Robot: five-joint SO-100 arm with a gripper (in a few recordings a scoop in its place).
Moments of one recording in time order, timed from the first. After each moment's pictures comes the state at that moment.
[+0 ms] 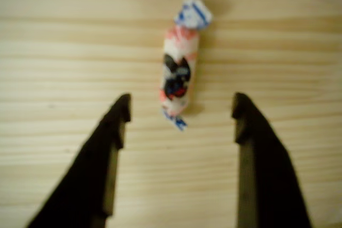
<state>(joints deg) 2.7 95.2 111.3 43.0 6.1</state>
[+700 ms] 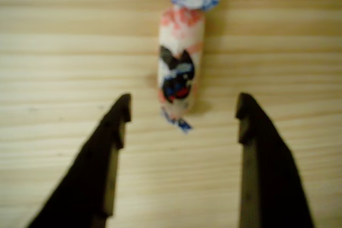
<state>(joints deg) 2.7 90.1 109.7 44.8 8.0</state>
